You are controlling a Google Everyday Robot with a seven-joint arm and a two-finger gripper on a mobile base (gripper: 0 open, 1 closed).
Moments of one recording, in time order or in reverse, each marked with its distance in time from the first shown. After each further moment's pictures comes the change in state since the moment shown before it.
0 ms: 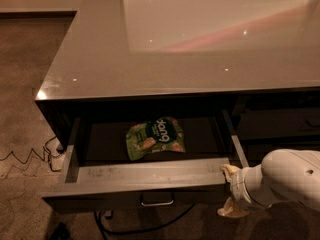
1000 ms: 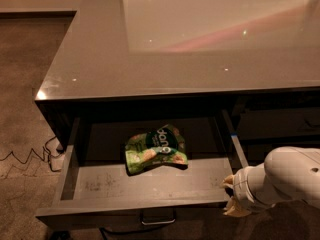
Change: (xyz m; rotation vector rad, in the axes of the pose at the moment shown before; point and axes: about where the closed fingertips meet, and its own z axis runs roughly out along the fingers) arm -0.003 -0.002 -0.010 0.000 0.000 0.000
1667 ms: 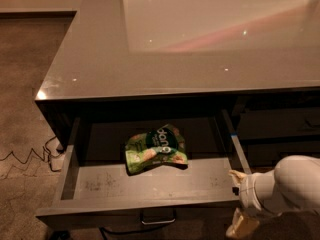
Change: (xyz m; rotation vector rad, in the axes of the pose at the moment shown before) arm 0.013 0.011 -0.003 0.012 -0.012 0.042
